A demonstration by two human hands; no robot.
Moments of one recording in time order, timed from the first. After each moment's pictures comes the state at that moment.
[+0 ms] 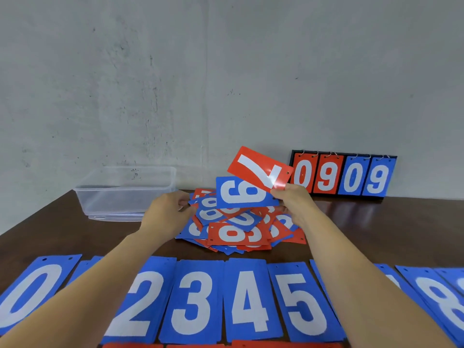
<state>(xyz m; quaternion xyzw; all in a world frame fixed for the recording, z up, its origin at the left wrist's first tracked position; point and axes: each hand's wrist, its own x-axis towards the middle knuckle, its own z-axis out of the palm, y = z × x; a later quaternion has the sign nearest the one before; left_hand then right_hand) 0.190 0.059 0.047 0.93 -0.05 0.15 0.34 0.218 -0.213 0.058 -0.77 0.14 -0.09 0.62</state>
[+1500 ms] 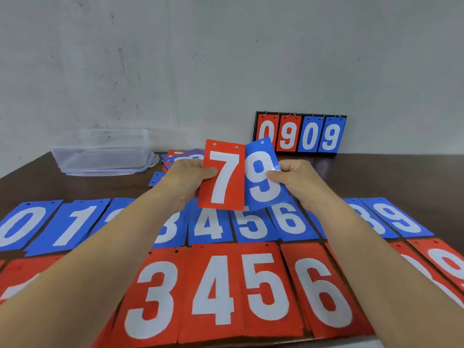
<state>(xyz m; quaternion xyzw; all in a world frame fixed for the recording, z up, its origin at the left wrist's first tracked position) 0.078 -0.034 0.057 0.71 -0.05 -0.10 0.69 0.035 -0.256 0.058 -0.81 0.05 -0.10 0.58</state>
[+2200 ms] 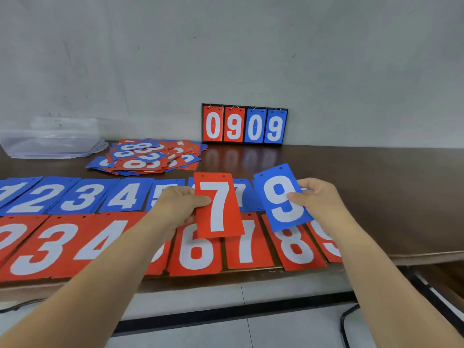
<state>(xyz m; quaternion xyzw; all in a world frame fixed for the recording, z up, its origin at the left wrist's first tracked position) -0.061 -0.199 0.023 0.77 0.02 -0.10 0.63 -0.113 -0.462 0.030 -0.79 0.14 -0.15 0.57</state>
